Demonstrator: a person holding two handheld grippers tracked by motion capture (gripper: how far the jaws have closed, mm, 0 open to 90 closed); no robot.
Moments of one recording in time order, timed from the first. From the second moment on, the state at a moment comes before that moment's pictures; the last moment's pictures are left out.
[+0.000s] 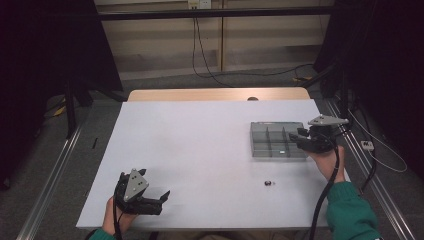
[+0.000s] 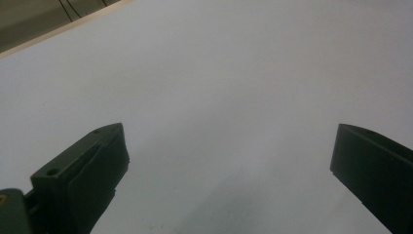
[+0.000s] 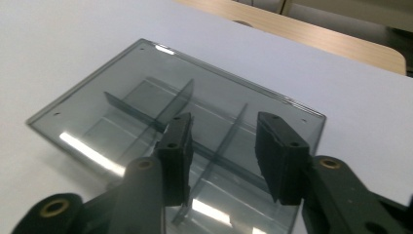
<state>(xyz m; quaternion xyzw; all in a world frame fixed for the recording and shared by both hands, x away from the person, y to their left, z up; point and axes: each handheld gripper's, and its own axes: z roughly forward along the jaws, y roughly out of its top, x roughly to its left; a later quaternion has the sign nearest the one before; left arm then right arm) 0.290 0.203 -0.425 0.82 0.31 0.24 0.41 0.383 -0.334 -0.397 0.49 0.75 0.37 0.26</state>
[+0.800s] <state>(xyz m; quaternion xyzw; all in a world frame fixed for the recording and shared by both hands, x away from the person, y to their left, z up) 0.291 0.202 -0.425 0.83 0.31 0.25 0.40 0.406 -0.368 -0.414 0.58 0.70 0.30 0.29</state>
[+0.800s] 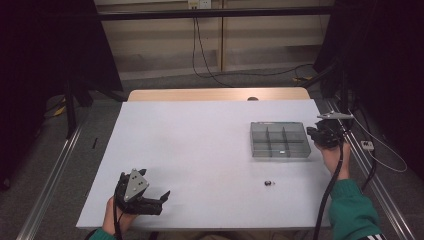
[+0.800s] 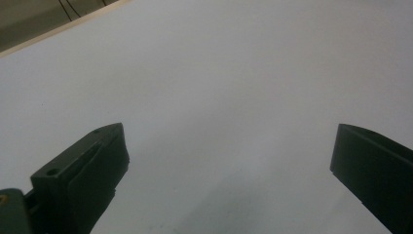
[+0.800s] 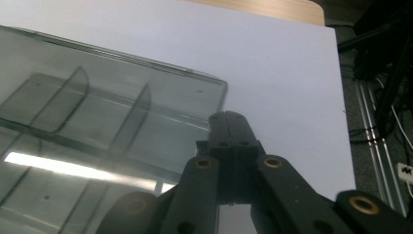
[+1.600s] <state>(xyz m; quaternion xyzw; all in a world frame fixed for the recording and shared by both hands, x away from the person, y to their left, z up) 0.290 0.202 -0.425 0.83 0.31 0.24 0.40 0.414 -0.370 -0.431 0.61 0.70 0.27 0.25</state>
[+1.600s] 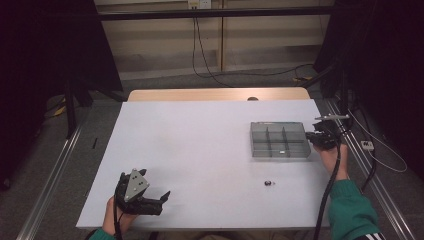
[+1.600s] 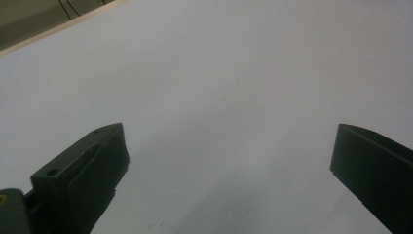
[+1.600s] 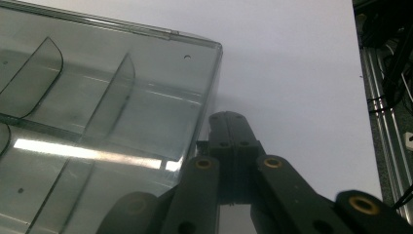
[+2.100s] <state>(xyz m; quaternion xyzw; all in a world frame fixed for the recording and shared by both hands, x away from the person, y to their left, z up) 0.291 0.202 -0.426 0.83 0.31 0.24 0.40 0.413 -0.367 -0.431 0.62 0.69 0.28 0.24</state>
